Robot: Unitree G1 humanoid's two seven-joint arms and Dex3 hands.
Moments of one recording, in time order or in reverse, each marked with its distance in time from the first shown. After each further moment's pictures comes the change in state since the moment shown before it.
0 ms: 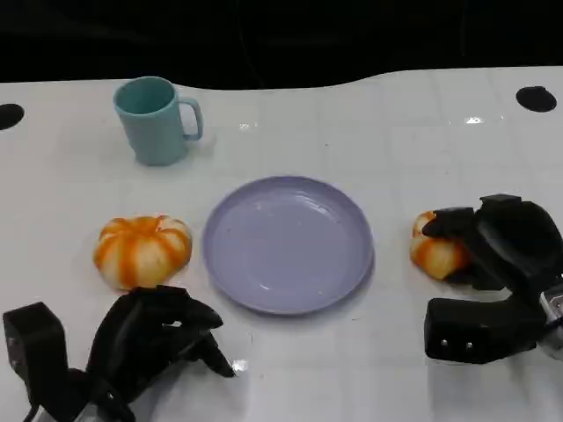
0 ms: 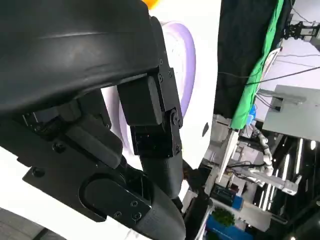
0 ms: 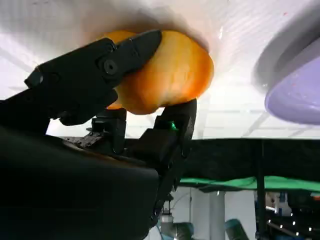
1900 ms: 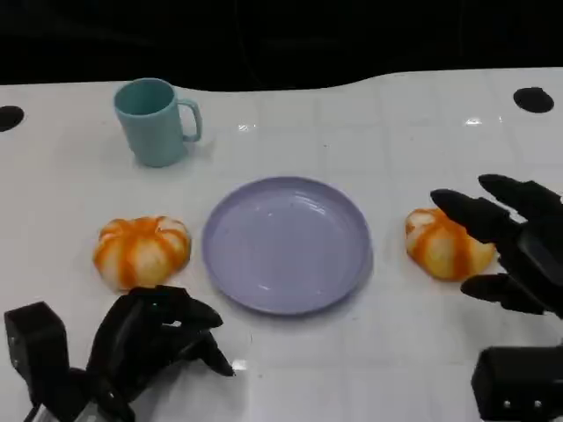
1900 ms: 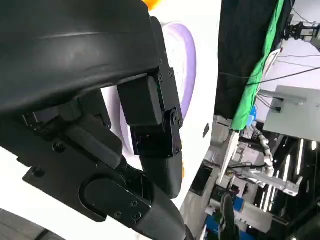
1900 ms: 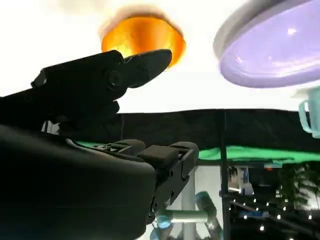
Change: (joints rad) left arm -0.022 0.002 0.006 0.046 0.003 -0.021 0.000; right arm 0.525 -0.179 -0.358 -1.076 -0.008 0.107 0.531
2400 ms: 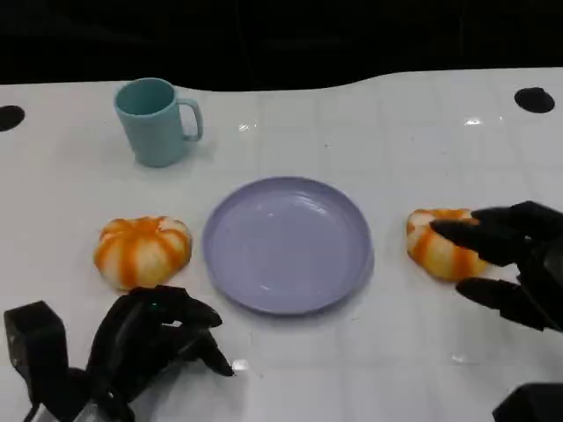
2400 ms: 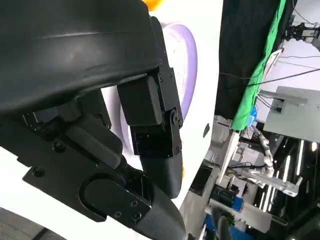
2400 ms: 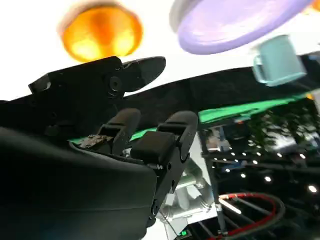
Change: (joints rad) left arm 0.001 0.001 0.001 -0.004 -0.003 0.014 0.000; right arm 0.078 0.029 -0.085 0.046 0.088 -0.236 -0.190
